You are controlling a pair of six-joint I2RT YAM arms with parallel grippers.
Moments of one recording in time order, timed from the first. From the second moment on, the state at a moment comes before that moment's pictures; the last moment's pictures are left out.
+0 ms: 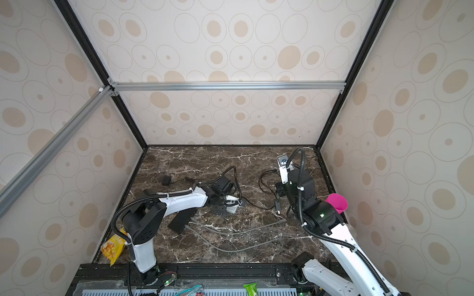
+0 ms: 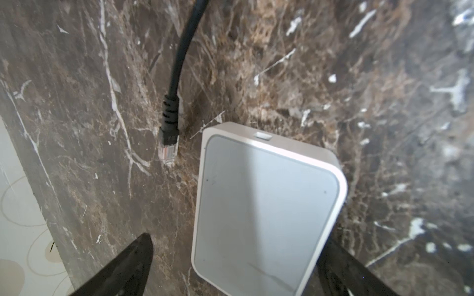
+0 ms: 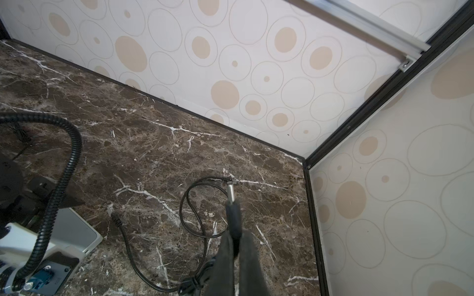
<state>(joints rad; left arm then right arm) -0.80 1.86 1.20 -0.43 -0.11 0.99 0.47 0.88 1.07 -0.58 0.41 -0.17</state>
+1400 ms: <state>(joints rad) -0.67 1.54 0.78 0.02 -0.01 -0.35 0.67 1.44 0.83 -0.61 -0.08 -0.20</state>
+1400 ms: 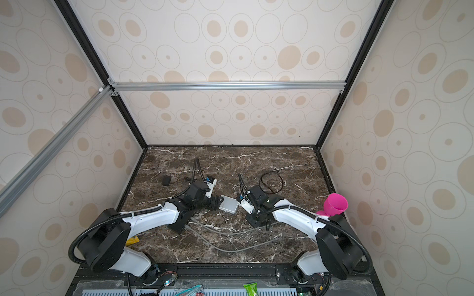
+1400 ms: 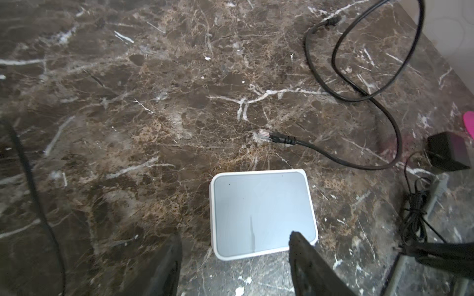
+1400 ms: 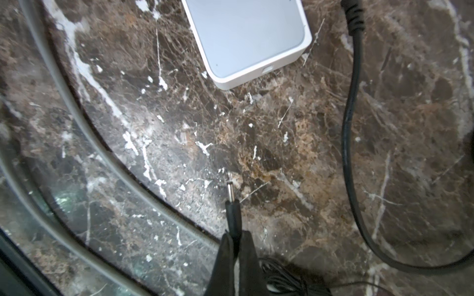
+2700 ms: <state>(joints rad) -0.61 1.78 0.92 -0.02 0.13 -0.24 0.68 1.74 1.05 -0.50 -0.05 -0.36</state>
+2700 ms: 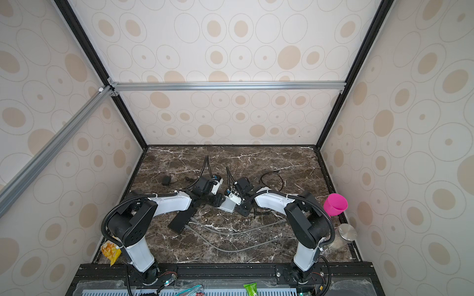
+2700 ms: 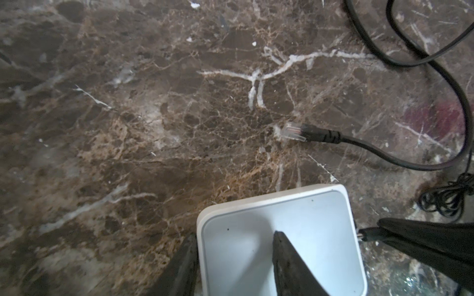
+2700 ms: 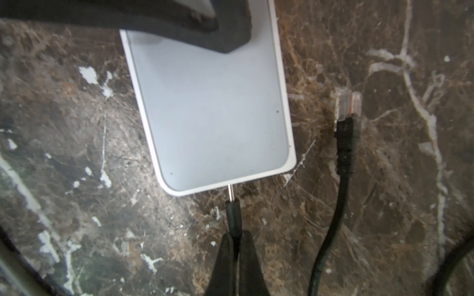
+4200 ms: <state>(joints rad) -0.59 1.80 0.91 0.04 0.14 -0.21 0.74 1.75 1.00 -0.40 -0.08 -0.16</state>
